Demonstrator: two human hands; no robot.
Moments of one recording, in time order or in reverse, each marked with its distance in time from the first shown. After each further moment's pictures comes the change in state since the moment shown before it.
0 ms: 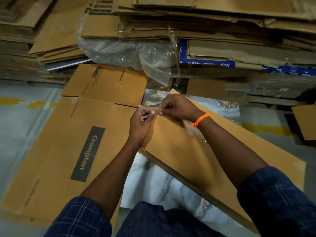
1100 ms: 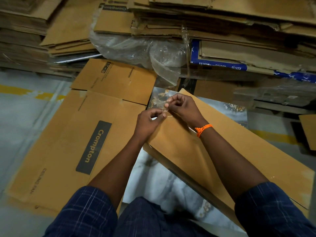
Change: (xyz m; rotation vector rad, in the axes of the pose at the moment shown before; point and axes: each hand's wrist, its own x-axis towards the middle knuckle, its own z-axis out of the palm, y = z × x) left_hand 0.002 -0.009 -0.008 0.027 -0.103 0.023; right_hand -0.008 -0.017 0.031 0.608 0.242 0.198
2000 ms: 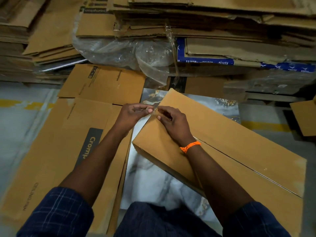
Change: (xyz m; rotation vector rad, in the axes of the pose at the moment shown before) left_hand 0.030 0.021 -0.032 -0.165 -0.192 -0.035; right_hand -0.033 0.039 0.015 -0.301 0.225 -0.172
